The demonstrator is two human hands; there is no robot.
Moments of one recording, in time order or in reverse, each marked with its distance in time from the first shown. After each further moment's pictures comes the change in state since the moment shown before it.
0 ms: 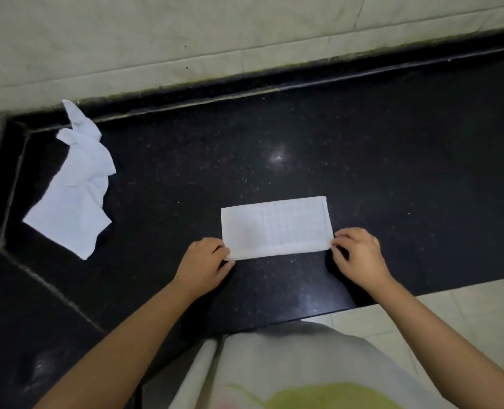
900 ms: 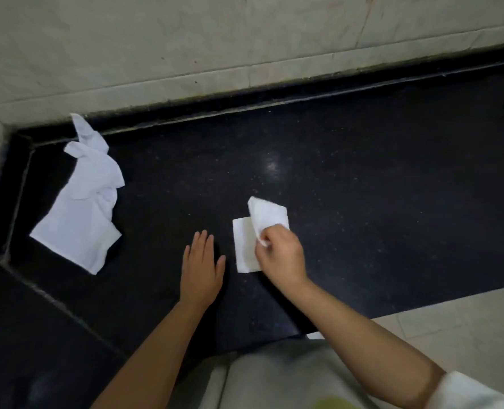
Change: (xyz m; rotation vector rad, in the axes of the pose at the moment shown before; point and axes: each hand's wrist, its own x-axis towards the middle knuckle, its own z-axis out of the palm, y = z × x) left_hand -0.010 -0.012 0.010 -0.204 0.097 -0.495; right_hand 0.039 -0.162 0.038 0.371 0.286 -0.031
